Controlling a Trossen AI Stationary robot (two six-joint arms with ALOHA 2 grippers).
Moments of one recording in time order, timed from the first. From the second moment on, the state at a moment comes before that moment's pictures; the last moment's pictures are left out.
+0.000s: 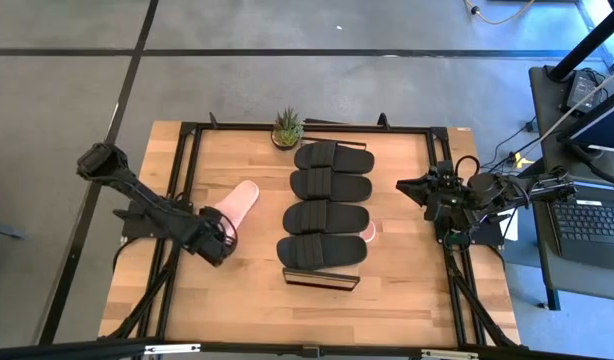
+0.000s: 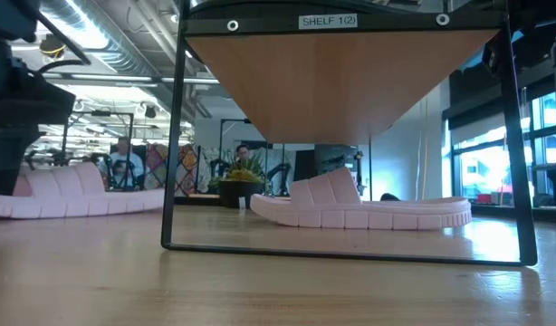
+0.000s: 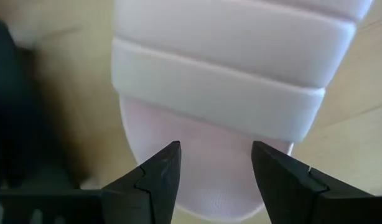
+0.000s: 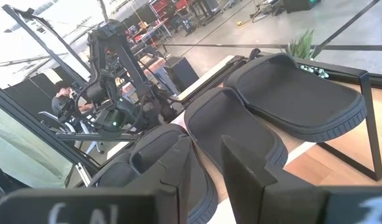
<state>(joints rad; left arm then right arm) -0.57 1.28 0.60 -0.95 -0.23 -1.80 0.26 0.36 0.50 -0.28 0.51 0.68</state>
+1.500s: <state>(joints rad) -0.70 1.15 0.58 -0.99 -0.40 -2.25 0.26 0.36 0.50 -0.28 0.50 0.62</state>
